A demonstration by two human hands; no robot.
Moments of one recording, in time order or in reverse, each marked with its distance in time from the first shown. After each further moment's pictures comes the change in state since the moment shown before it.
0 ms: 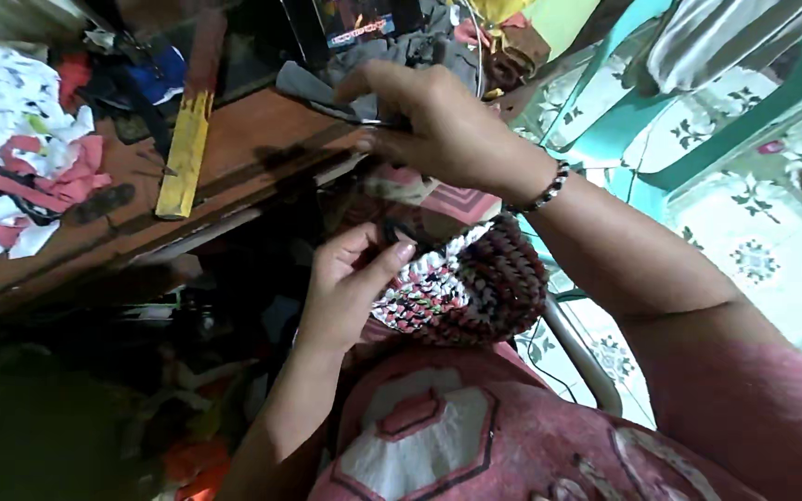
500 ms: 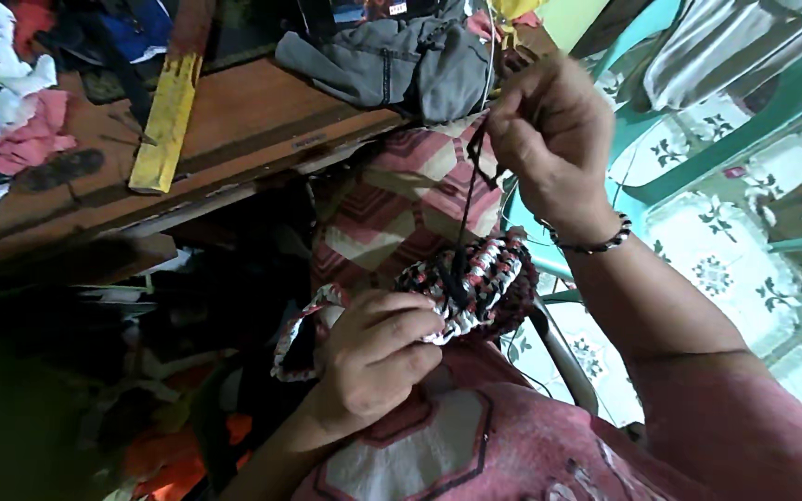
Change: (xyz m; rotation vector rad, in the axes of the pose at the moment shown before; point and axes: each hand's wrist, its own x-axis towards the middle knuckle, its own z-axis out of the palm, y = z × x) left_hand -0.055 -0.025 0.015 0.506 -0.042 0.783; right_hand -0.070 0.038 0.000 0.335 0.404 -0.221
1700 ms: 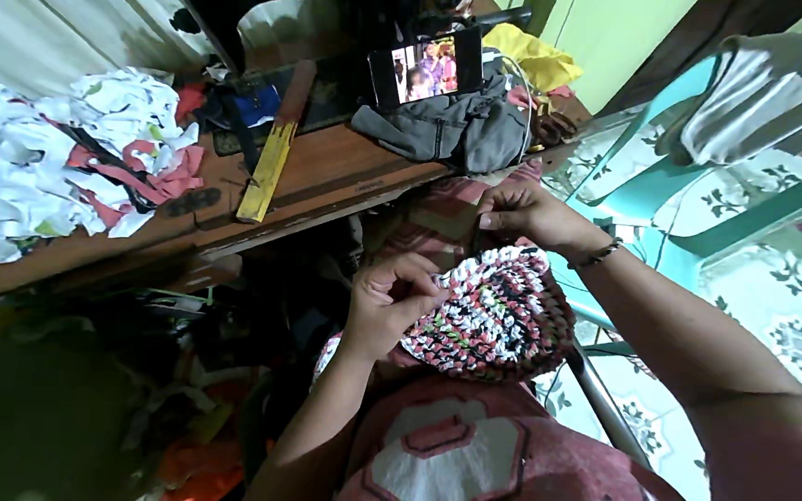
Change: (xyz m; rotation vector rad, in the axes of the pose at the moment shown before) left_hand 0.029 -0.052 -0.020 -0.641 0.161 -0.431; right_hand -0.007 0.054 0.006 0.382 -0.430 0.525
